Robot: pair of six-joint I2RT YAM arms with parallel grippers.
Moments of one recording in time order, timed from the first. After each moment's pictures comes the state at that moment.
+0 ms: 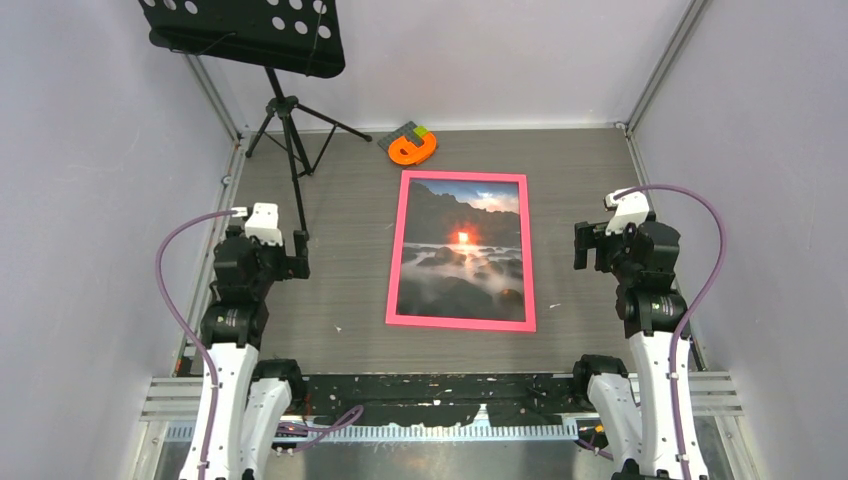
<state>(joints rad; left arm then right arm) 0.05 0.60 0.64 -0.44 0.07 0.10 -0.14 0.65 0.73 -0.51 -0.13 -0.21</state>
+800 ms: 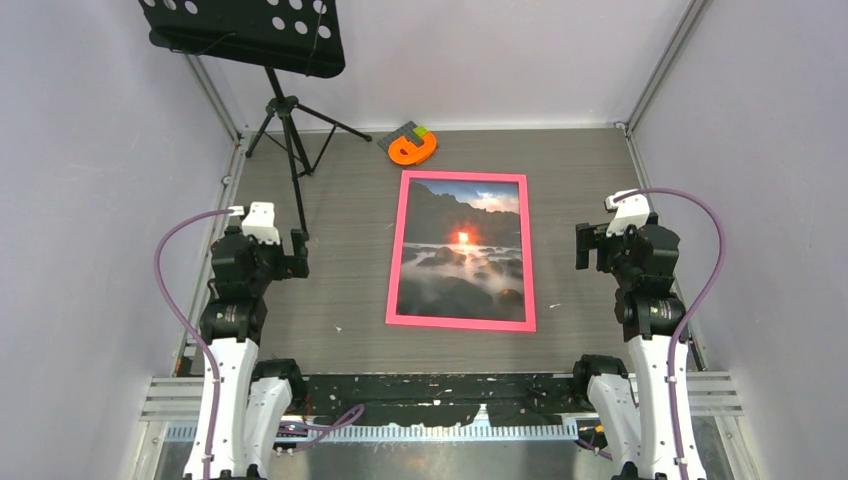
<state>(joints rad) 0.09 0.63 0.64 -0.44 0.13 0.08 -0.14 0.62 0.71 -0.48 -0.10 -0.24</state>
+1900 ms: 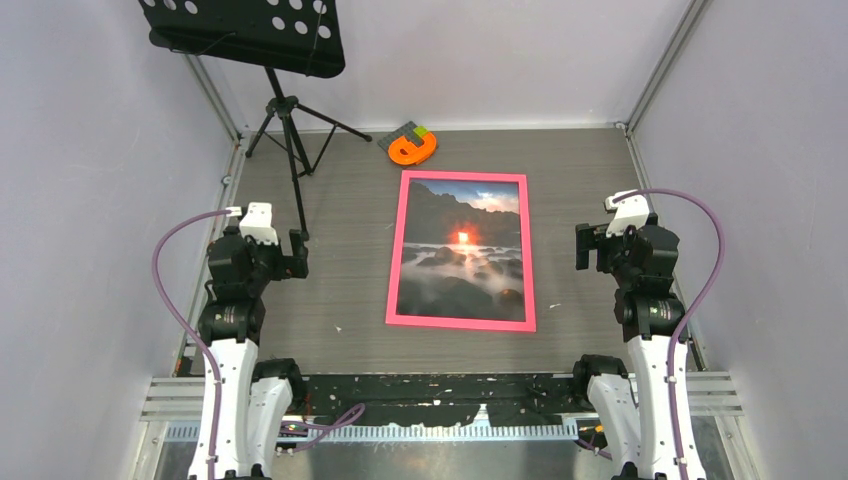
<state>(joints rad) 0.13 0.63 0.64 -0.44 0.19 0.08 -0.14 0.62 0.70 -0.47 -0.10 -0.24</state>
